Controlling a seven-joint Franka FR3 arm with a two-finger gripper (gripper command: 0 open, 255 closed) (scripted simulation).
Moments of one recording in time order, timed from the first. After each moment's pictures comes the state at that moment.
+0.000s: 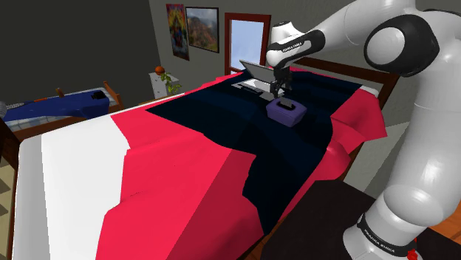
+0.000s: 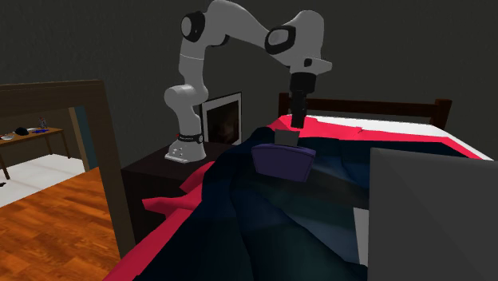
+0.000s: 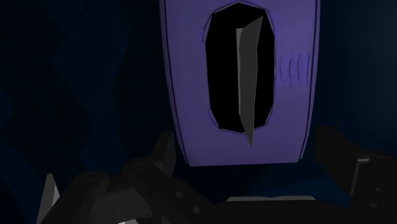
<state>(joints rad) -0.20 0.26 -0.22 -1.72 -0.24 2.05 -0.21</state>
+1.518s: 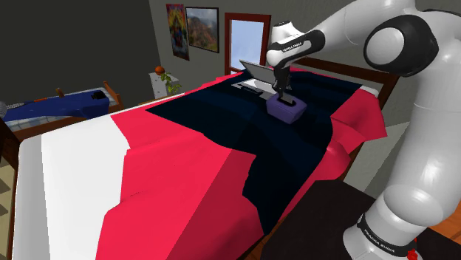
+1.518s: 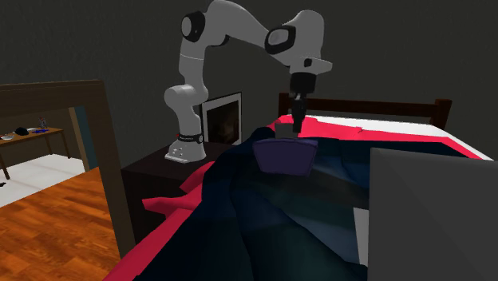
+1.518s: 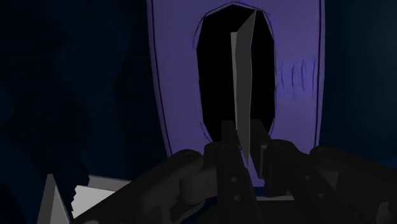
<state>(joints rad) -0.20 0.26 -0.22 -1.71 -0.24 2.05 -0.22</state>
